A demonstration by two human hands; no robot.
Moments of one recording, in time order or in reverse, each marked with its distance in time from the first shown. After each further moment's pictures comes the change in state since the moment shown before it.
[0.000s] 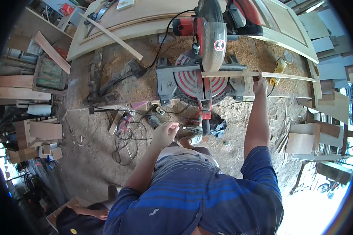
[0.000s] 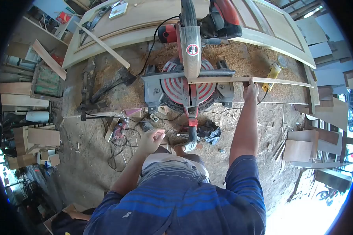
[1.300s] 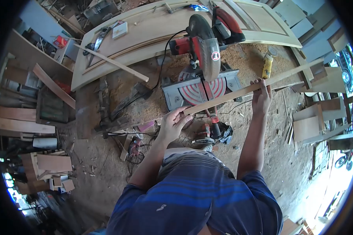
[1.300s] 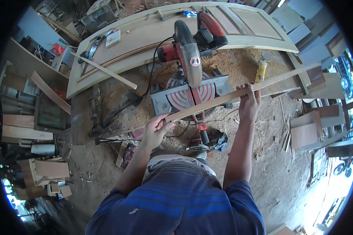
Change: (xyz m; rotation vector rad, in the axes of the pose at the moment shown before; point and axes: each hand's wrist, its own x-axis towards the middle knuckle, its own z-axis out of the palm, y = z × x) left_hand 0.068 0.084 -0.087 -0.700 -0.207 0.175; right_hand -0.267 -0.102 0.140 0.128 -0.094 -0.339
